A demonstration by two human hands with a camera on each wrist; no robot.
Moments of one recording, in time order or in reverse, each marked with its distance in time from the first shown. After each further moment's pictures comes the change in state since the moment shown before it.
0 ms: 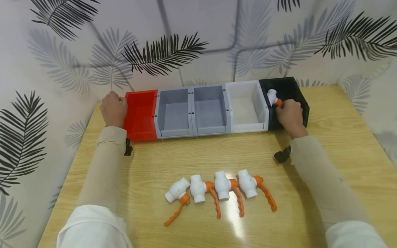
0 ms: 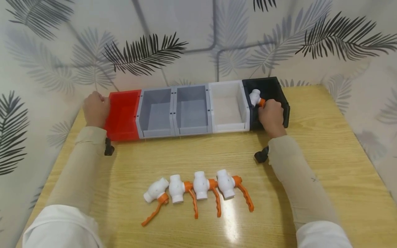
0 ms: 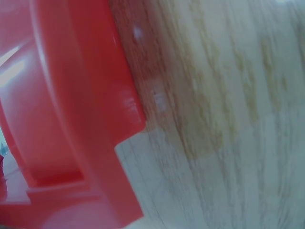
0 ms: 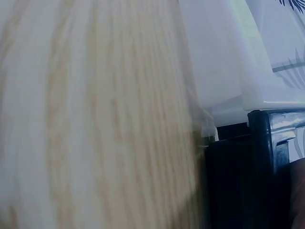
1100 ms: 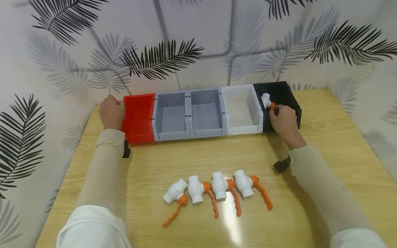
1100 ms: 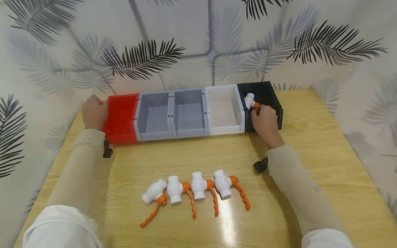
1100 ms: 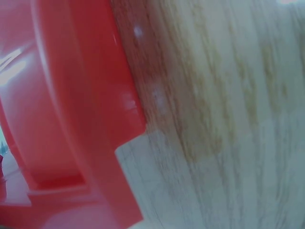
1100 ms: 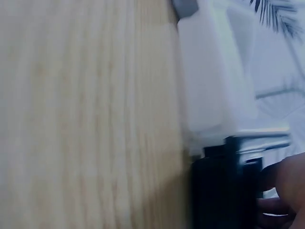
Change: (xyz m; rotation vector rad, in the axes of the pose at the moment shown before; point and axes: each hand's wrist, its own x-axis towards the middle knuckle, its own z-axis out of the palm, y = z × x) left_hand 0.003 -0.001 0.008 -0.027 0.041 0.008; right_hand -0.029 -0.005 -0.006 0.056 0.100 -0.134
